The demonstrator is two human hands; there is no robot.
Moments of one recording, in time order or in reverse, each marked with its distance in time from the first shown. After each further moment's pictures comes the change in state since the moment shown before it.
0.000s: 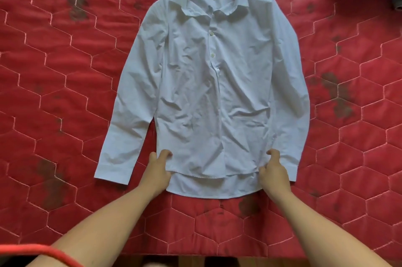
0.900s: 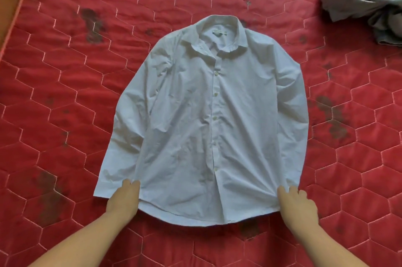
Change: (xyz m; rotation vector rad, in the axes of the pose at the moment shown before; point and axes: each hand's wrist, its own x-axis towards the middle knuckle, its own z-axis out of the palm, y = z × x) left_hand -0.020 -0.069 -0.030 0.561 -0.020 -0.151; right_hand -0.013 0.059 -0.020 -0.785 0.144 -0.235
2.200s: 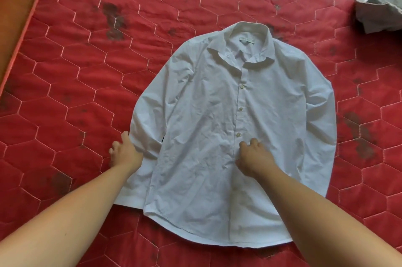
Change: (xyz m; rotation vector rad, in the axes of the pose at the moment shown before) left_hand 0.101 -0.041 -0.097 -0.571 0.191 -0.339; right_hand 0.125 -0.176 -0.128 0.095 -0.270 -0.201
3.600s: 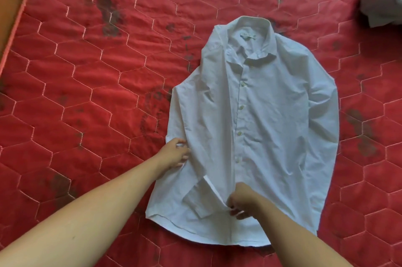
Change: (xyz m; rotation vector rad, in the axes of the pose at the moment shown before) left_hand -0.048 0.096 0.032 -0.713 -0.655 -0.052; right_hand -0.055 -0.019 0.065 0.864 -0.594 0.284
